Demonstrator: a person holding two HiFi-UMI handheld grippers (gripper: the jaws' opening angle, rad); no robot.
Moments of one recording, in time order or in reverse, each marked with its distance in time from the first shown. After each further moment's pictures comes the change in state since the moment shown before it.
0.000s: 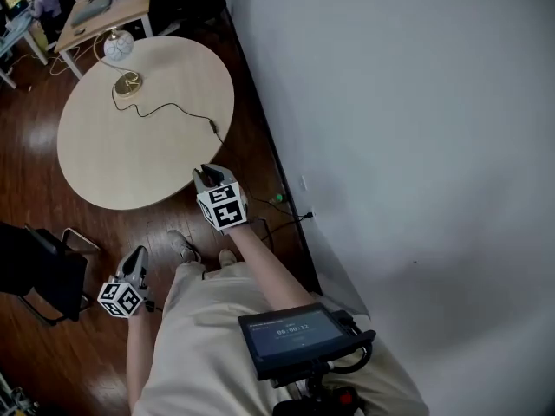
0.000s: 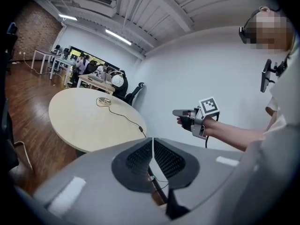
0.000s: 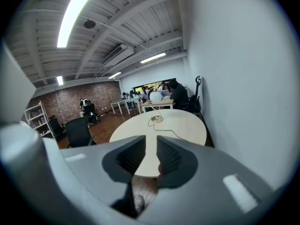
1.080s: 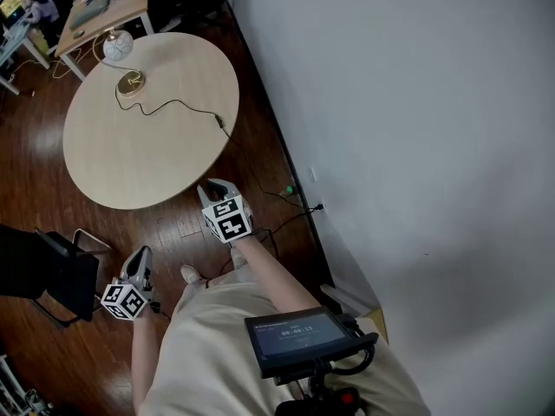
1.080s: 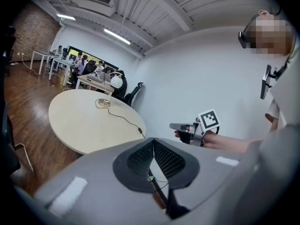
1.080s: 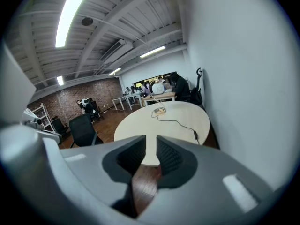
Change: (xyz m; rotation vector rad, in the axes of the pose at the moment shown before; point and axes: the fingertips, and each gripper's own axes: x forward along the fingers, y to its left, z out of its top) left arm -0.007 -0.002 0.021 0.010 0.005 -0.006; right arm 0.000 0.026 -0.046 0.037 0.065 0.030
